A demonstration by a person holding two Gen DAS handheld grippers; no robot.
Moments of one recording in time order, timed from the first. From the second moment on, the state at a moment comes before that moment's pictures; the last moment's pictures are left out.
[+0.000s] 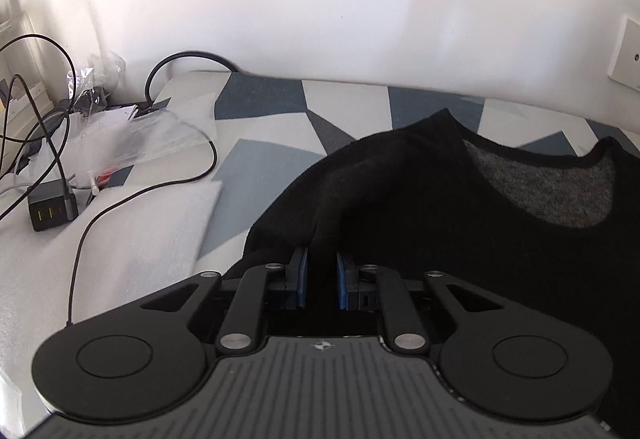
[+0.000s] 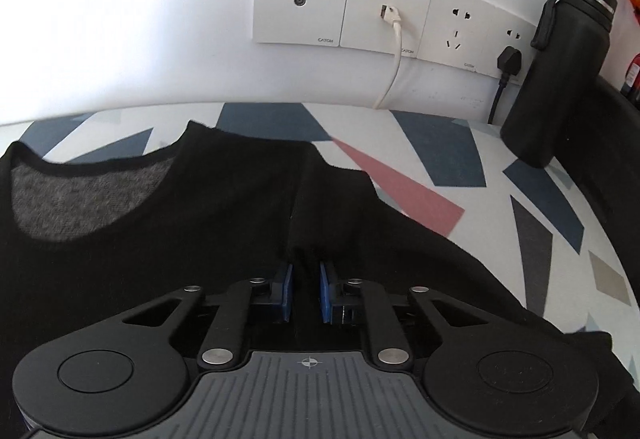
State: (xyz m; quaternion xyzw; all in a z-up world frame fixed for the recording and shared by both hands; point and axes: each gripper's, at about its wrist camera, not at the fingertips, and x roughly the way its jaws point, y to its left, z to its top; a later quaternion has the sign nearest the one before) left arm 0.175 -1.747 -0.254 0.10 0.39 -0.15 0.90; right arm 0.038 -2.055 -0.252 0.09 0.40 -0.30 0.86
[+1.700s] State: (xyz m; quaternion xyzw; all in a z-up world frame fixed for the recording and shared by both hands) left arm -0.008 -1.611 -0.221 0.09 0.36 -0.28 0.88; right arm -0.168 -1.988 -0.209 0.22 0.35 -0.40 0.82
